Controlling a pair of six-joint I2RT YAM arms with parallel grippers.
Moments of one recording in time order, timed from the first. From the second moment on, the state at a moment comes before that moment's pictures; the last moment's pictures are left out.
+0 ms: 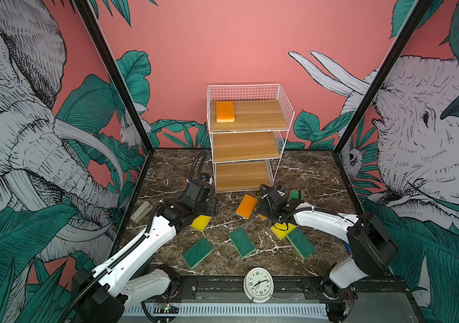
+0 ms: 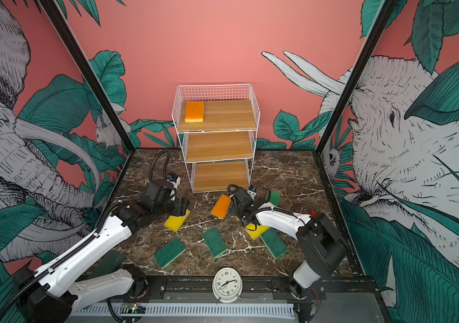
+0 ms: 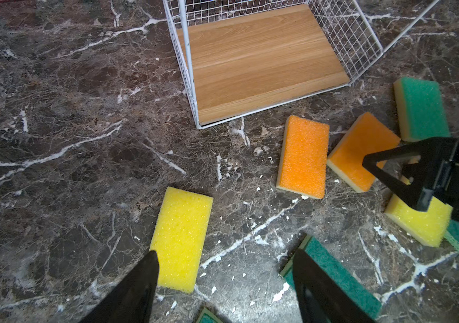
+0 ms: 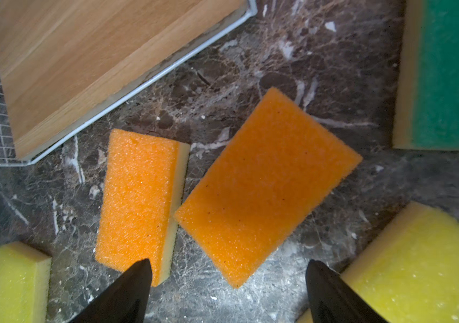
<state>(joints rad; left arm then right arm) -0.63 1.06 0.95 -0.70 -0.18 -0.31 0.75 1.59 0.96 -0.42 0.24 1.04</state>
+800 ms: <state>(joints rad) -0.62 1.05 0.90 -0.67 -0.17 -0.29 0.77 1.88 1.20 -0.60 0.29 1.17</state>
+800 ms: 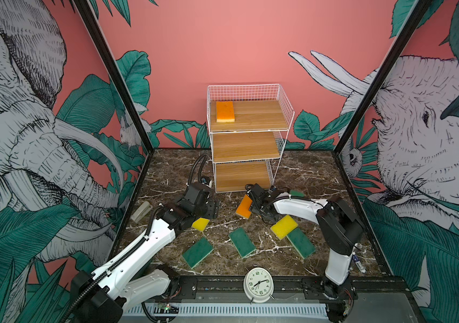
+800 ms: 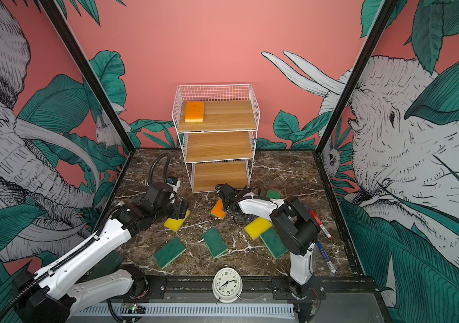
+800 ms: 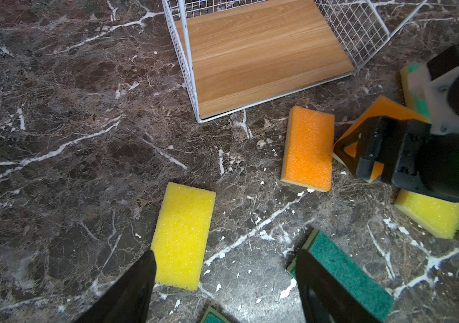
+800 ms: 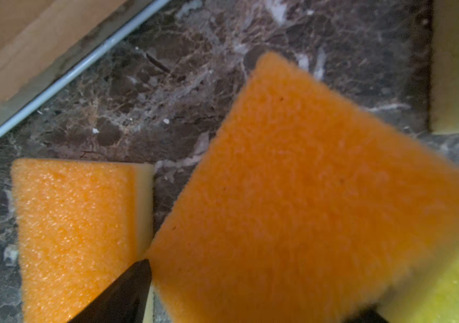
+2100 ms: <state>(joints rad) -0.61 1.01 0.90 -0.66 -0.16 -0.29 0.70 1.78 1.14 -0.64 0.21 0.91</state>
